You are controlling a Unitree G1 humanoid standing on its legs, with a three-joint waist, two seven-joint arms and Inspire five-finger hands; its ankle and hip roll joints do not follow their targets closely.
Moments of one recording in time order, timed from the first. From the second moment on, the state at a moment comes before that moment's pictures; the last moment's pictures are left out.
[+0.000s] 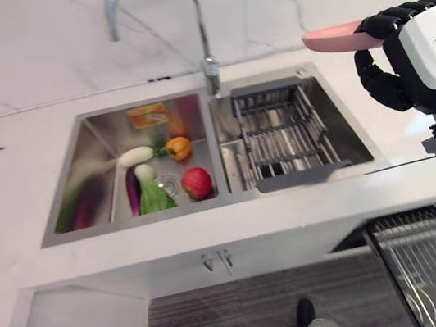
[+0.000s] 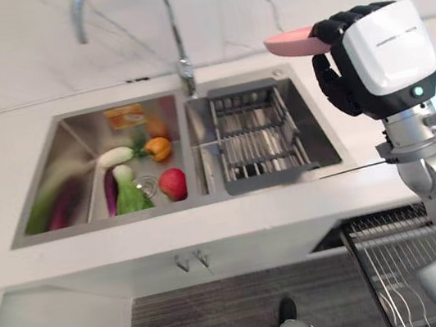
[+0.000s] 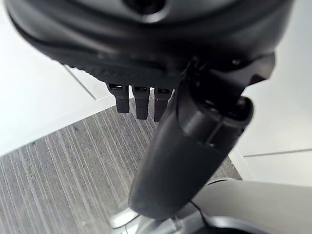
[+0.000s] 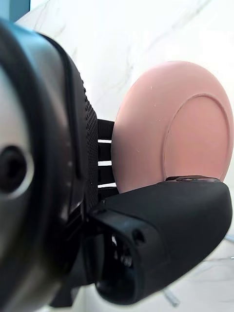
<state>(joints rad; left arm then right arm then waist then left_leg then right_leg) 0.09 0.20 -0.18 1.22 0.21 0.05 0.16 -0.04 -1.03 -0.11 -0.27 -0.79 -0.09 -0.46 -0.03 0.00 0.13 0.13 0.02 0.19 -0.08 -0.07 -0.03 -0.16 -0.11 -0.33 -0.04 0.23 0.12</state>
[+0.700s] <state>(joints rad) 0.07 0.26 -0.09 1.20 0.17 0.04 0.15 0.12 -0.93 -0.13 -0.01 -0.98 0.06 -0.48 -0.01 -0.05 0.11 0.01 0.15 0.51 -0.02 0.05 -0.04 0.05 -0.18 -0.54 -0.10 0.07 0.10</state>
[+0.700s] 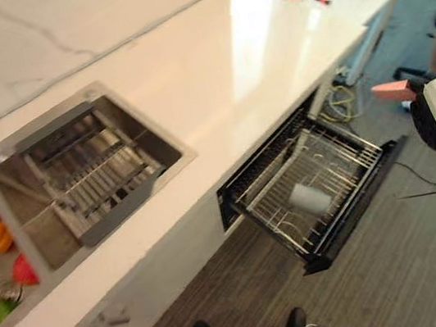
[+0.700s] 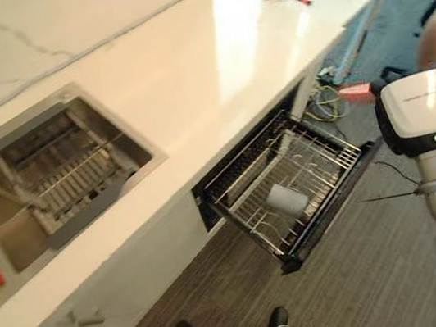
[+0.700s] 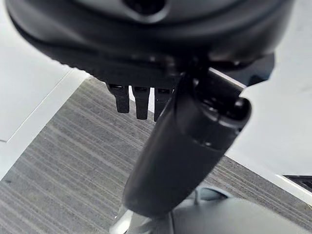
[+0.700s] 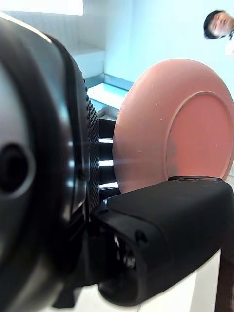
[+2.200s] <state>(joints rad) 0.09 0.22 -0.13 1.18 0.13 0.00 0.14 -0.21 -0.62 0.43 0.68 -0.78 -0.01 -0.39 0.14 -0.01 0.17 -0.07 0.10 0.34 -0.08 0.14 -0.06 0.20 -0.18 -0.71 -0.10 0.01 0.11</state>
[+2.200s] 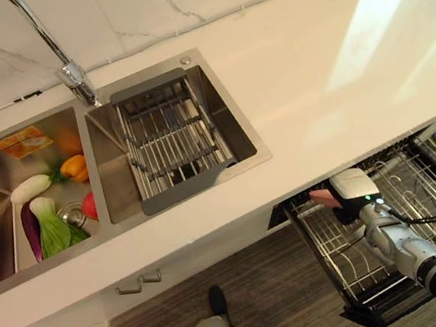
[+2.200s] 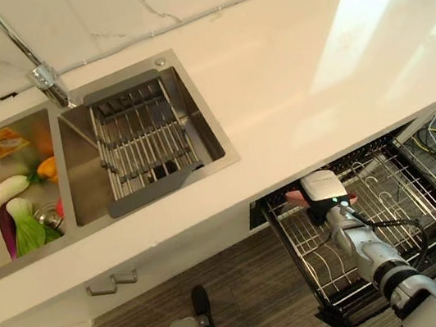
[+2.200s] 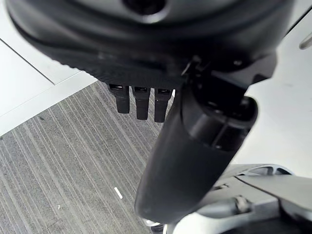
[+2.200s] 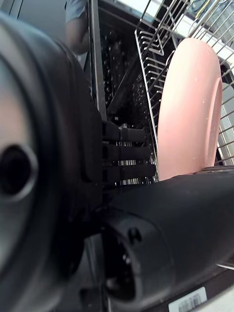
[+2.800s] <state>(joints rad) 0.11 0.23 -0.11 1.20 0.13 0.05 0.15 0.19 -0.68 -0.37 0.13 -0.62 0.07 -0.61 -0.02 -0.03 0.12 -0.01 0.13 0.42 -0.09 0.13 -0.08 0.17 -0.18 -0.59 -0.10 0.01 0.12</state>
